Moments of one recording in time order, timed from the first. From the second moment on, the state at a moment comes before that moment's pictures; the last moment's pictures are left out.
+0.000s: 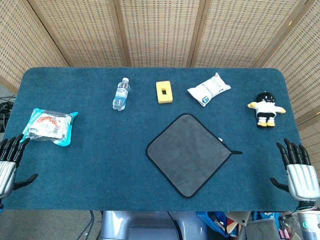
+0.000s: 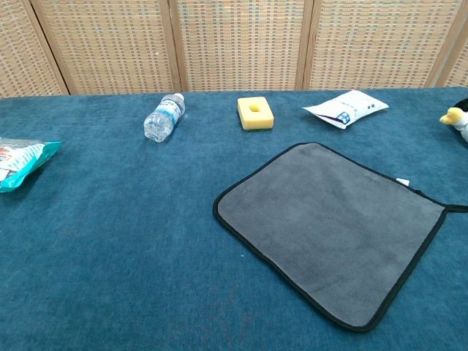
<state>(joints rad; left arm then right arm) -0.08 -1.12 -0.02 -1.59 1.57 1.54 0.07 0.08 -1.15 0.08 -1.59 -1.48 1.49 -0.13</state>
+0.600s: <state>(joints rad) -0.10 -1.14 -0.05 -1.59 1.52 1.49 0.11 0.27 -1.17 0.17 -1.63 -1.27 1.15 -0.08</state>
